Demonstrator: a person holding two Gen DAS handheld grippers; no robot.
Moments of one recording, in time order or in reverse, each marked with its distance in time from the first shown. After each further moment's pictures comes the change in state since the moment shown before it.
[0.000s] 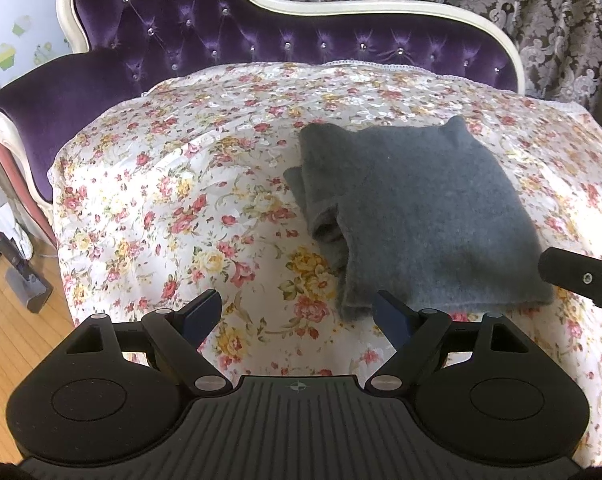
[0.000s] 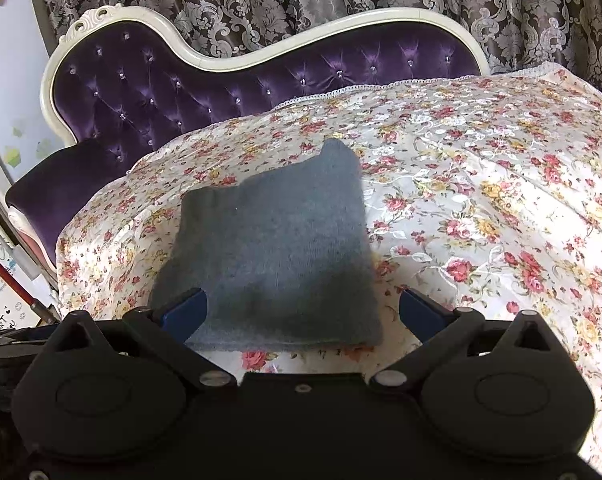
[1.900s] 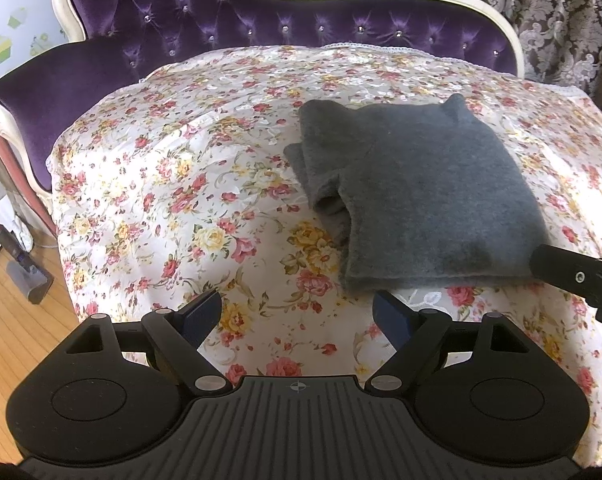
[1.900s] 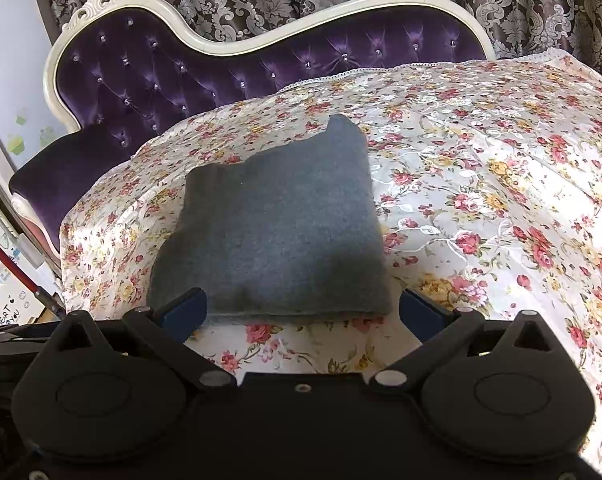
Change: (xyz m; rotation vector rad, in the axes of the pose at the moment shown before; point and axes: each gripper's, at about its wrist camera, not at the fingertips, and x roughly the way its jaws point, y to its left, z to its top) left arm 0.002 0.000 -0.009 0.011 0.043 0.000; right arm 0.004 0.002 -0.013 0.001 0.035 0.013
